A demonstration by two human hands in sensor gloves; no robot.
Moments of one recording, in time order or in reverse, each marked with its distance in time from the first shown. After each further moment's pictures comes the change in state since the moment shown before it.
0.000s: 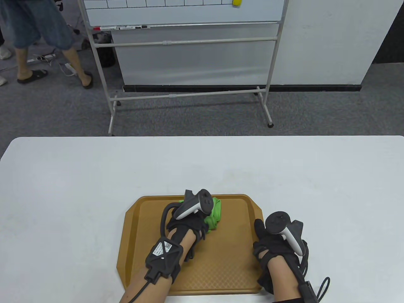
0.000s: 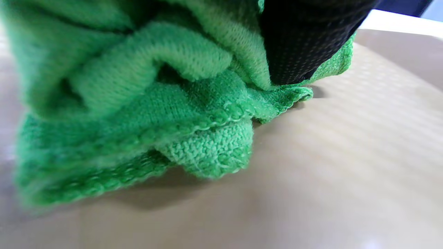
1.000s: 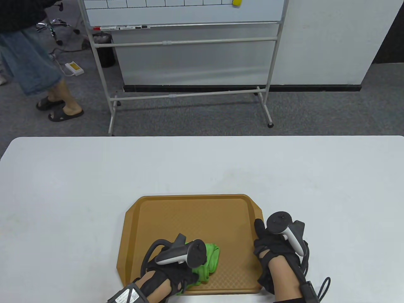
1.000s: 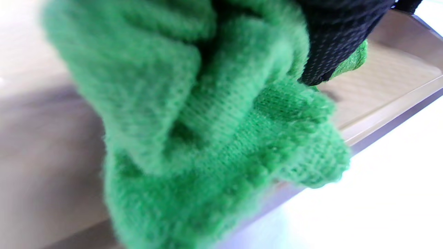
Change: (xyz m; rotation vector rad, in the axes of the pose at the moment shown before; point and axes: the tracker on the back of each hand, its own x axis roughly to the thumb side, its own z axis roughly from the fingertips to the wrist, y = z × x) left_hand -0.033 -0.055 0.122 -0.054 -0.248 -0.211; right_hand -0.003 -0.001 -0.001 0.005 0.001 -0.021
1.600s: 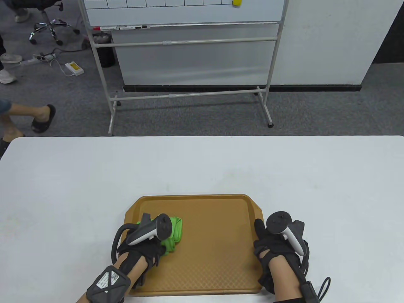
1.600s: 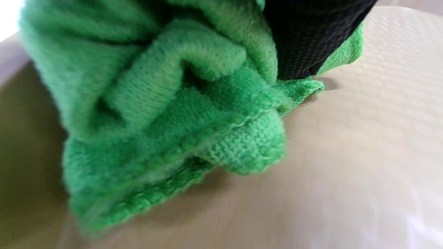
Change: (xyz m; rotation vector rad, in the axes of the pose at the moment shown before) left_hand -0.096 0.016 -0.023 0.027 0.329 0.103; right_hand 0.000 -0.001 0.000 0.002 -0.003 0.011
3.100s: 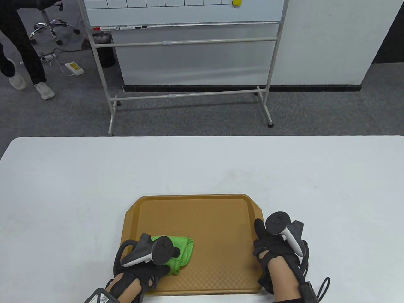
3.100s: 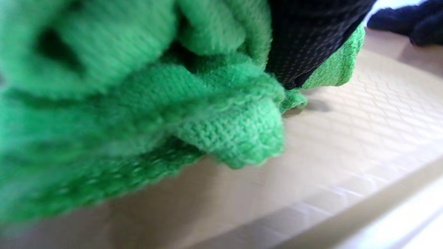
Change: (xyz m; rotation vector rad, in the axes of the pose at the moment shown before) left_hand 0.003 -0.031 0.050 0.122 -0.256 0.035; right_hand 0.001 0.001 0.001 -0.022 0.002 0.017
